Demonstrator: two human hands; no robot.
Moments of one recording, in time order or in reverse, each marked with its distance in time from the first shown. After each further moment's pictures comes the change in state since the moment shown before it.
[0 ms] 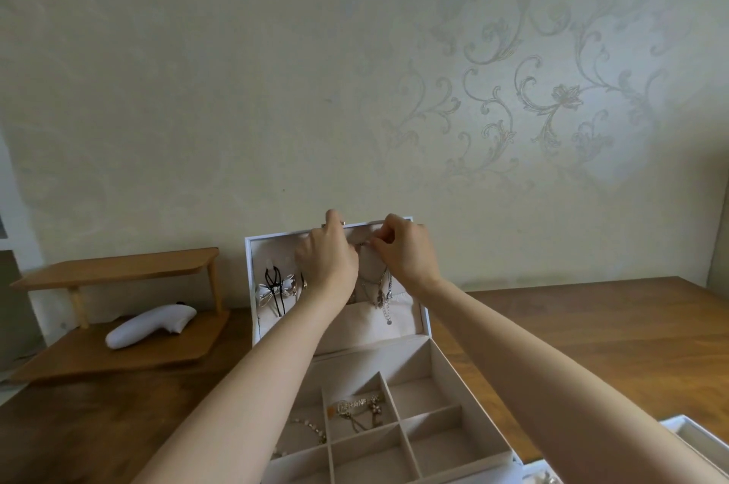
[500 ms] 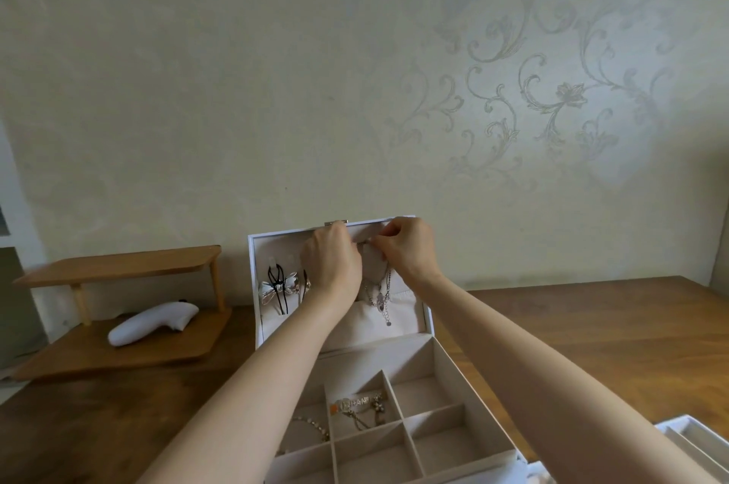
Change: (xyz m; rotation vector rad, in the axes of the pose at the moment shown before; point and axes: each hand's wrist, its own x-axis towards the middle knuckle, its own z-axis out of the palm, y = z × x) left_hand -0.001 0.001 0.002 -0.033 -0.028 -0.015; right_hand 0.007 -0.002 0.008 0.161 0.035 0.197
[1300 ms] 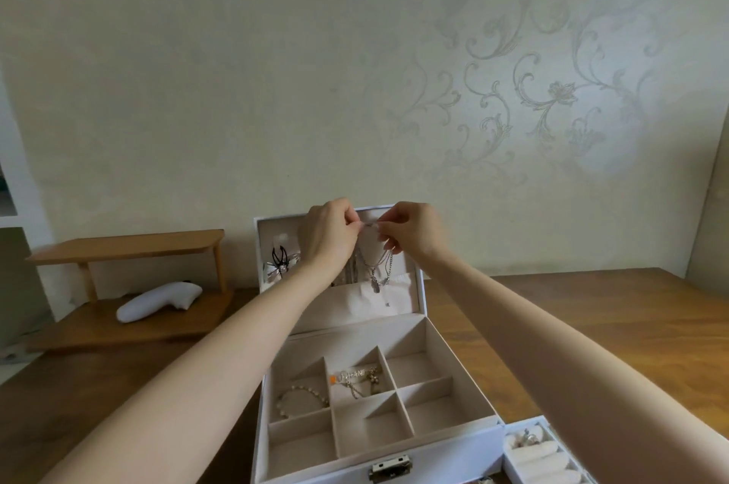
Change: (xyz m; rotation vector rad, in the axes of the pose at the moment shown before) left_hand -0.006 -0.008 -0.027 -0.304 -0.018 0.073; right_hand -0.026 -0.023 -0.038 0.165 -0.190 -0.001
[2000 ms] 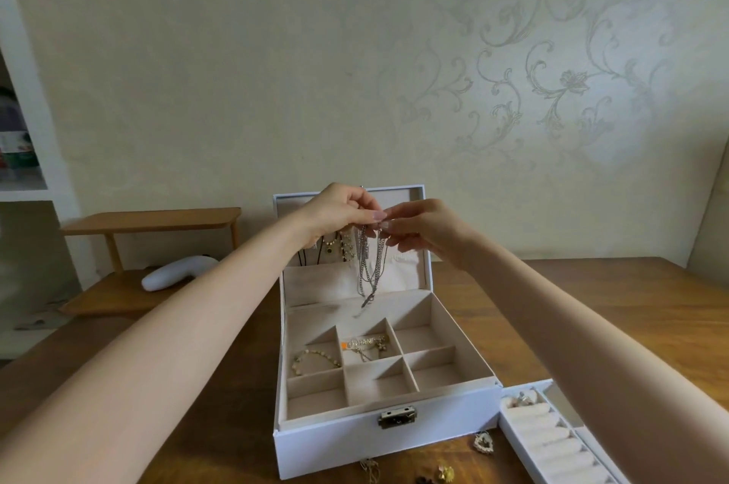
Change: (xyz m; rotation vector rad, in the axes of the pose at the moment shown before) left_hand -0.007 -0.002 -0.052 -0.495 -0.638 -0.001; right_hand -0.036 -0.025 -0.021 0.253 -0.413 0.198
